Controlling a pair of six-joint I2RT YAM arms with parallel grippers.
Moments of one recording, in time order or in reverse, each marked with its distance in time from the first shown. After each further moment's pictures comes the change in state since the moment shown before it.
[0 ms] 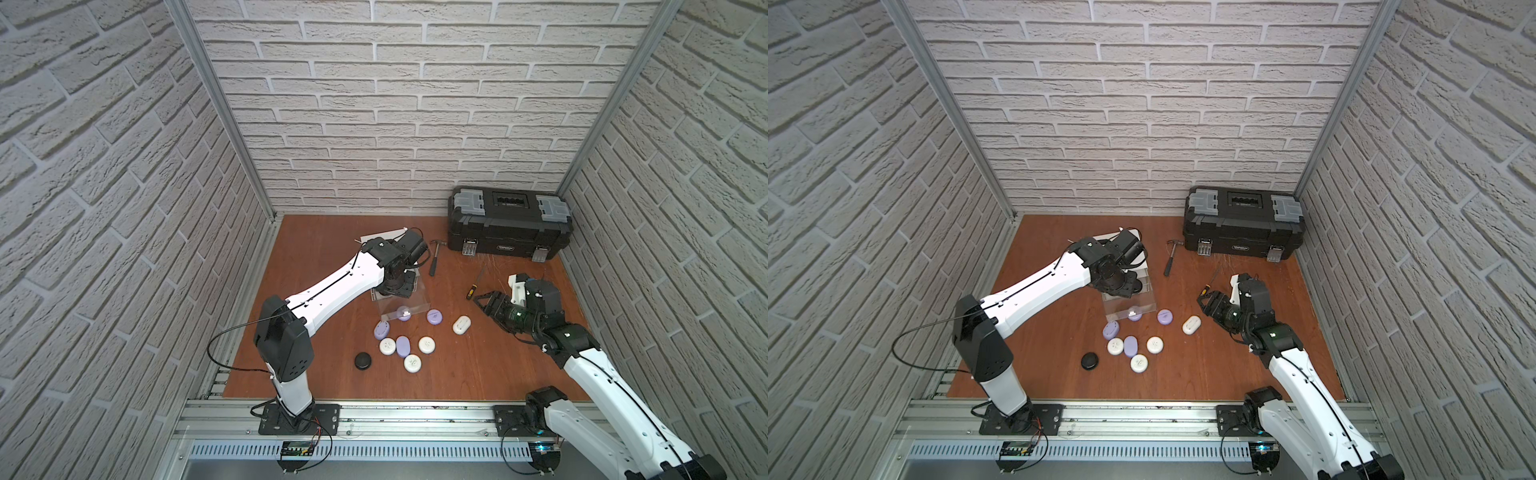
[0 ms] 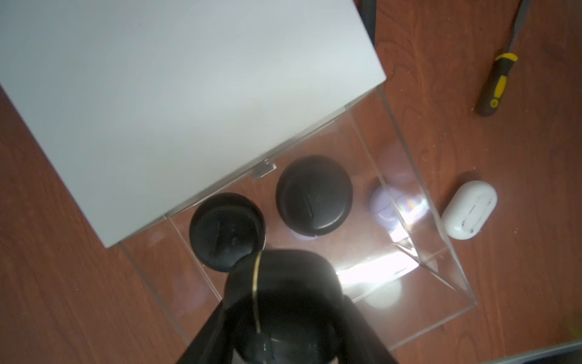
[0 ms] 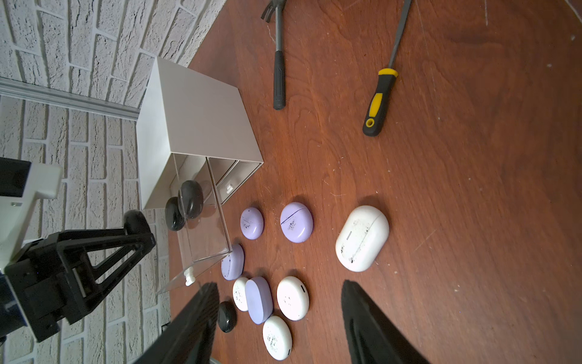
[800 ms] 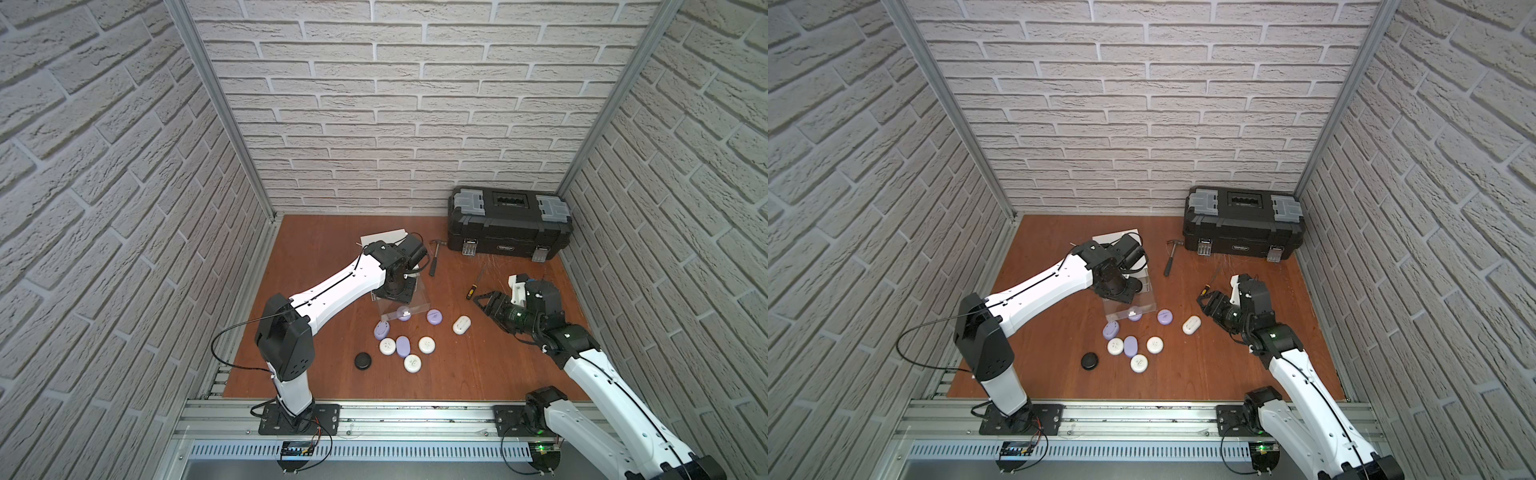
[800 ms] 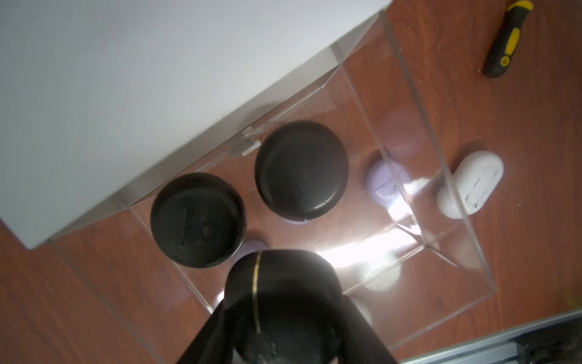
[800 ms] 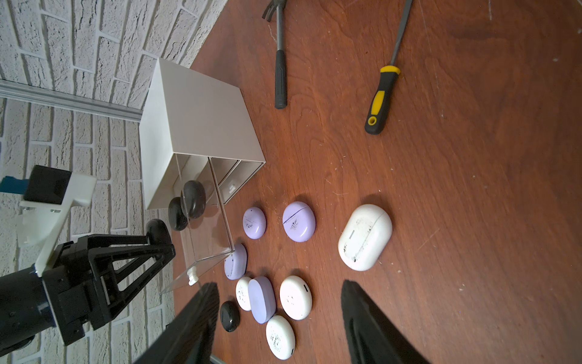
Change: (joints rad) left arm 0.000 0.002 -0.053 0.002 0.063 0.018; right arm 0.000 -0.004 -0.008 0.008 -0.006 0.014
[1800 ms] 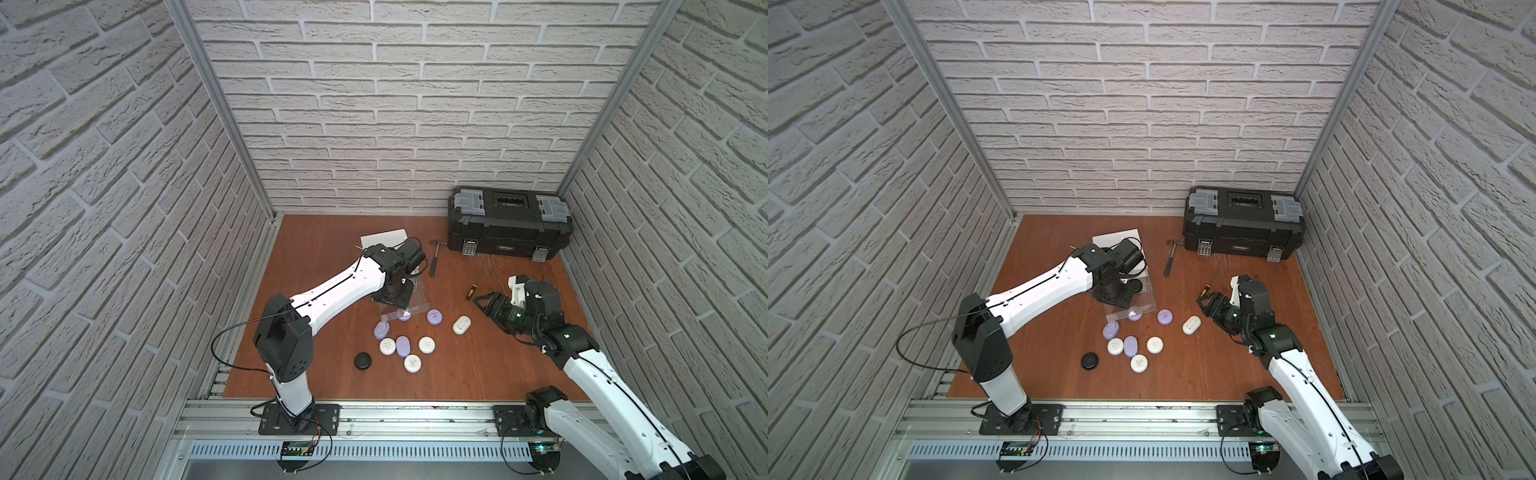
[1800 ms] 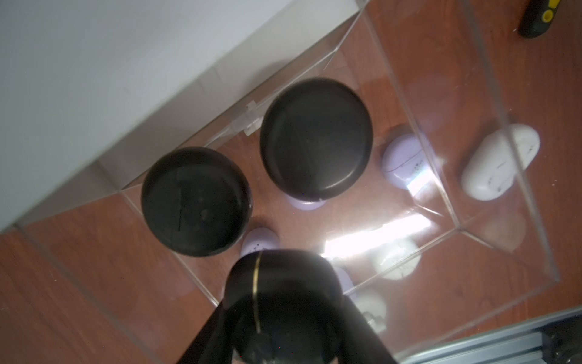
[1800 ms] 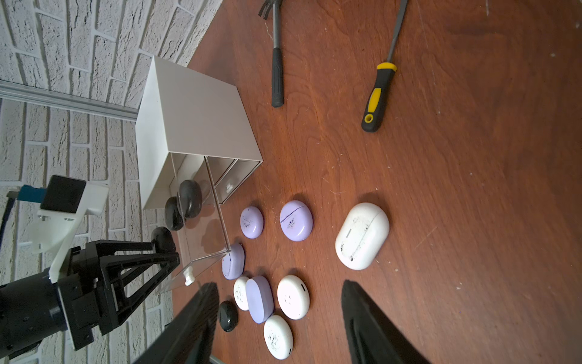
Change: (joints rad) left arm 0.000 -0.010 -0.042 -0.010 0.004 0.026; right arm -0.002 0.000 -0.010 0.002 0.000 0.000
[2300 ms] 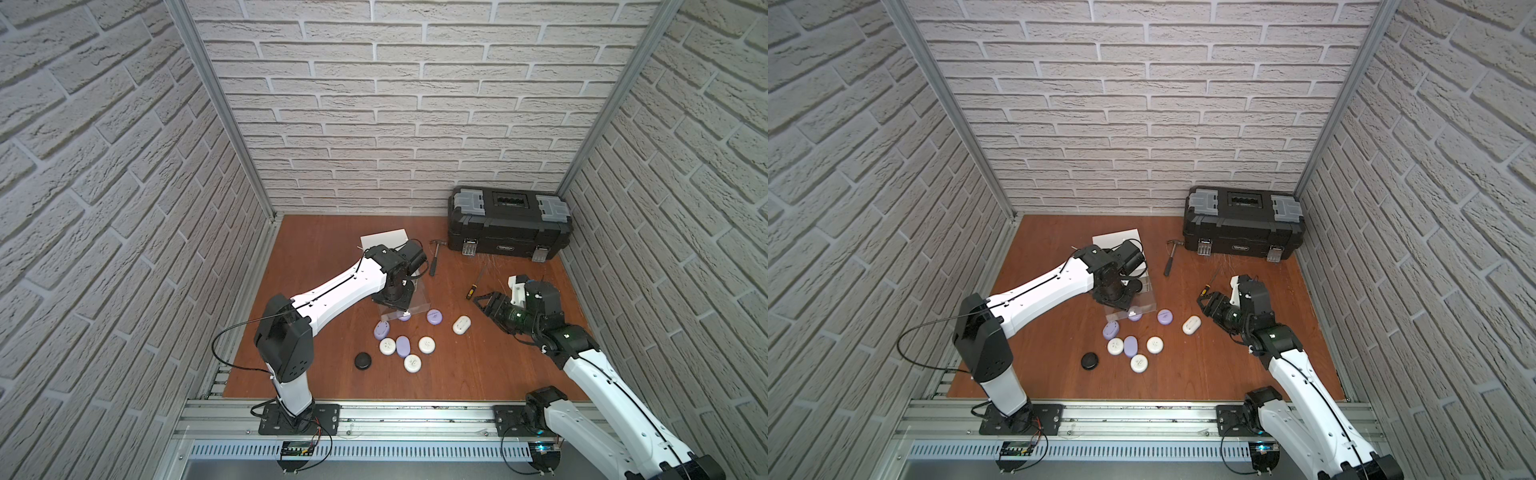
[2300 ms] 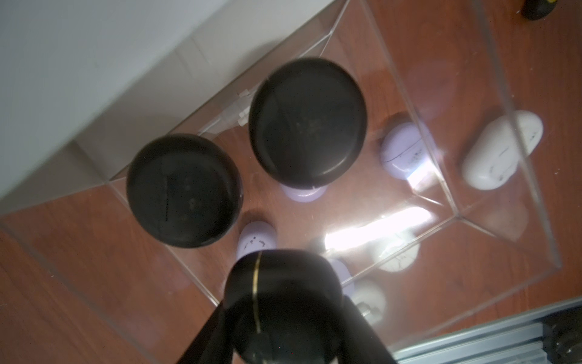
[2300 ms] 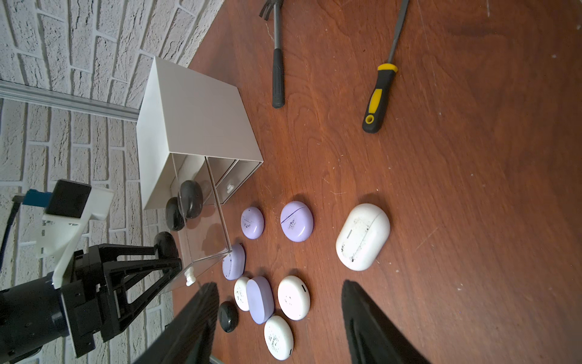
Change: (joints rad) left arm -0.011 0.005 0.001 -0.015 0.009 0.001; right arm 0.000 0.001 0.000 0.004 0.000 0.000
